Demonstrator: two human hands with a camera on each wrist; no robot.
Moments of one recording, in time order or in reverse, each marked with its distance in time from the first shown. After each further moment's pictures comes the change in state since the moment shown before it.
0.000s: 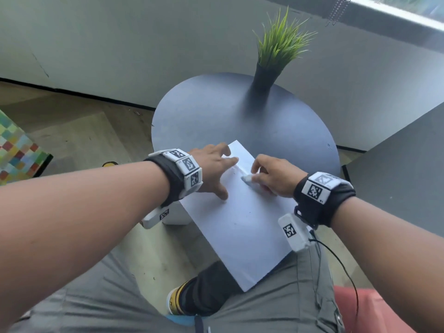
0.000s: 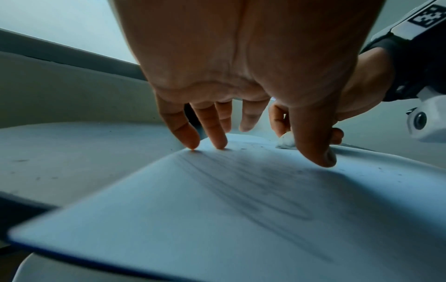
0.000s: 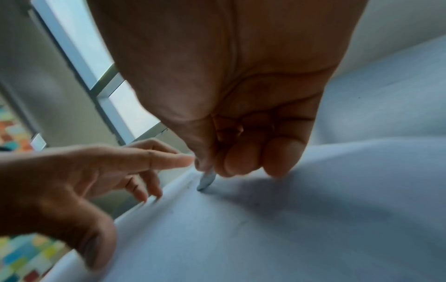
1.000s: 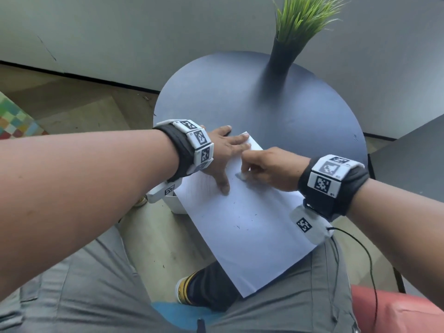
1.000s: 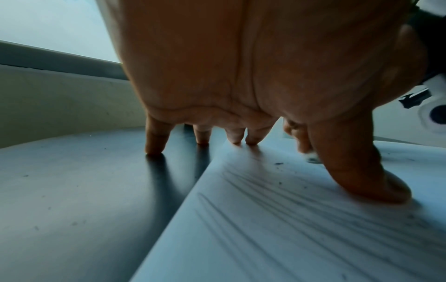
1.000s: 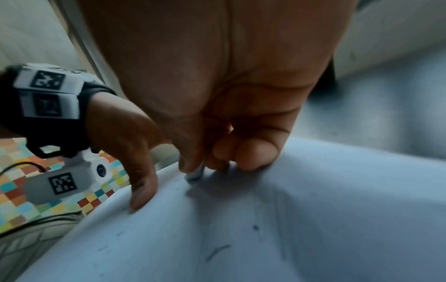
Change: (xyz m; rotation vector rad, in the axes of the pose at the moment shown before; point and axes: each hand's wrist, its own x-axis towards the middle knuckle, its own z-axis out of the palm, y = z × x) left_hand 0.032 -0.017 -0.016 0.099 -0.254 -0.023; right_hand 0.033 -0.012 0.003 -0.193 -0.141 -0.349
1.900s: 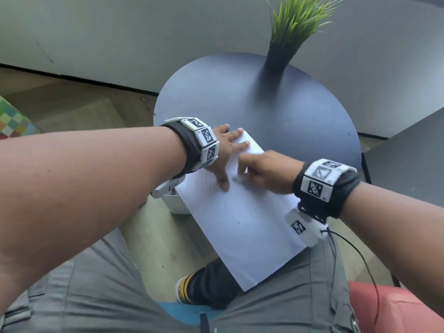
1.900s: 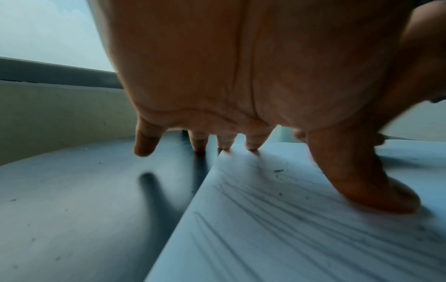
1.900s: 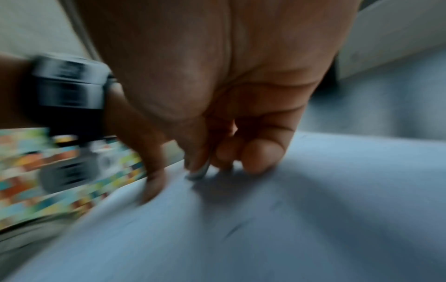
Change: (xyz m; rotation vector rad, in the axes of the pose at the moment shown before) left_hand -0.009 0.013 -0.008 0.066 0.020 -0.004; right_hand -0.009 -0.013 0.009 -0.048 0.020 0.008
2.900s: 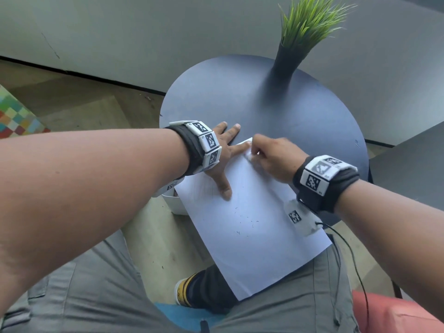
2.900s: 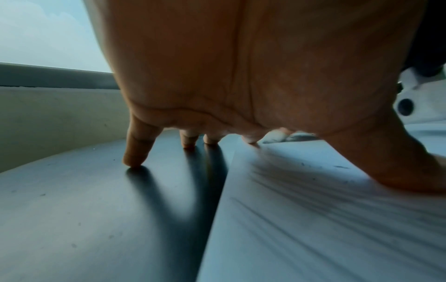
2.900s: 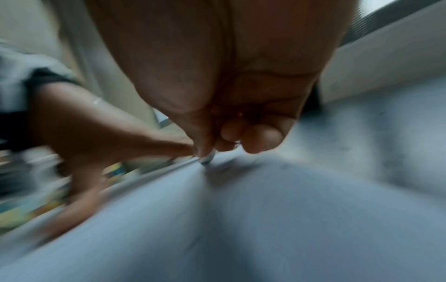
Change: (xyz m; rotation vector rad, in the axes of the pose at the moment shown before) left_hand 0.014 -0.024 0.018 -0.039 0.015 -0.064; right_hand 0.023 0.014 -0.010 -0.019 0.254 0.098
